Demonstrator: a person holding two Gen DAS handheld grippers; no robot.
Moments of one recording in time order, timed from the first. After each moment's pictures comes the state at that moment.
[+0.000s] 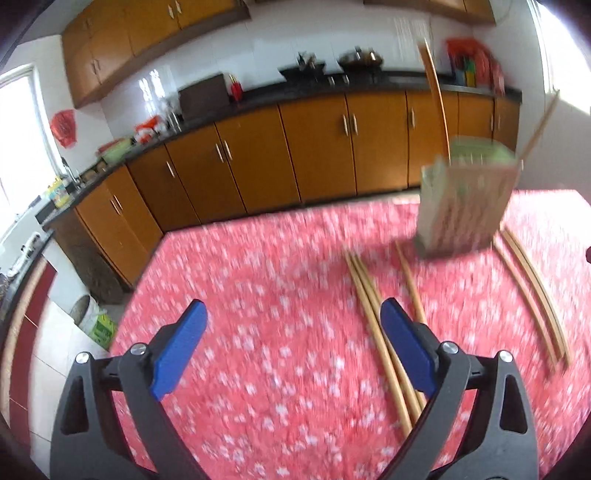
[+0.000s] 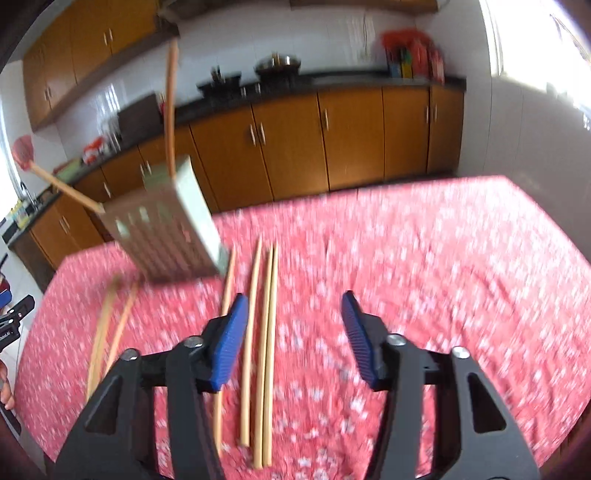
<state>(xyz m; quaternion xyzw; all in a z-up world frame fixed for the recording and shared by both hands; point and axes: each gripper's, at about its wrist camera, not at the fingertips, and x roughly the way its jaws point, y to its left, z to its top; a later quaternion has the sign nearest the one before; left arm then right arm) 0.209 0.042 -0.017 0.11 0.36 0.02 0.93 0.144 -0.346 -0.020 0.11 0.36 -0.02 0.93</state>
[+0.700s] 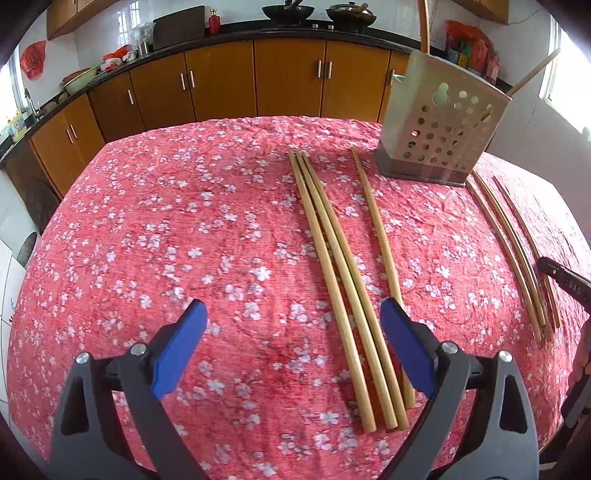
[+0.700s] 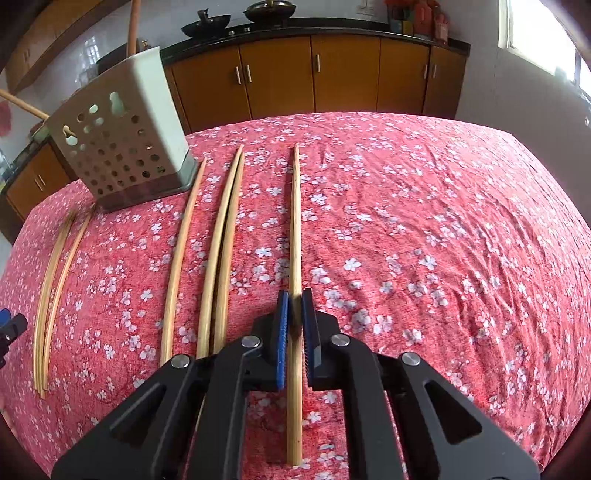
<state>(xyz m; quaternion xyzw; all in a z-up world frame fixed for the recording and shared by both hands) 0.208 0.022 -0.087 0.02 0.45 -0.05 0.89 0.171 -0.327 -0.089 0.08 0.44 -0.05 0.90</state>
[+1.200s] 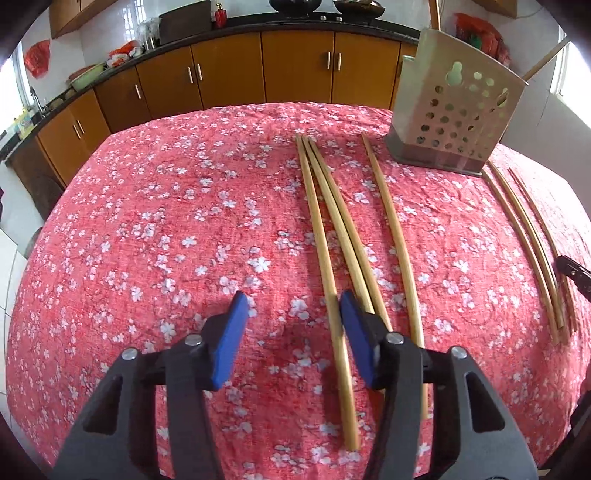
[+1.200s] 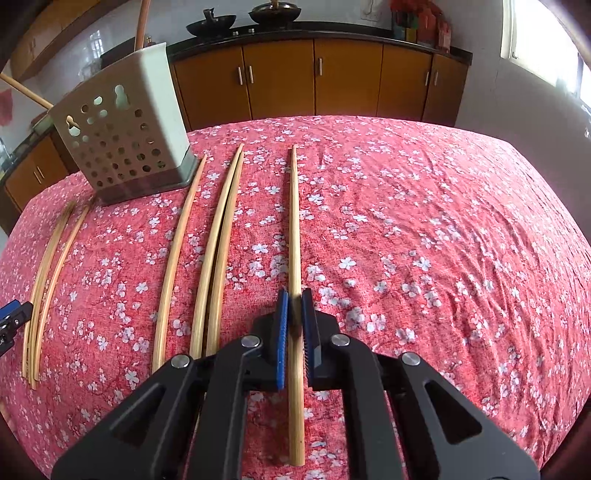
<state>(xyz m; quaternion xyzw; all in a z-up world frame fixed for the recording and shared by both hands) 0.216 0.018 -0.104 0.02 0.46 -0.02 0.89 0.158 -0.322 -0.088 0.06 0.43 -0.05 0.90</state>
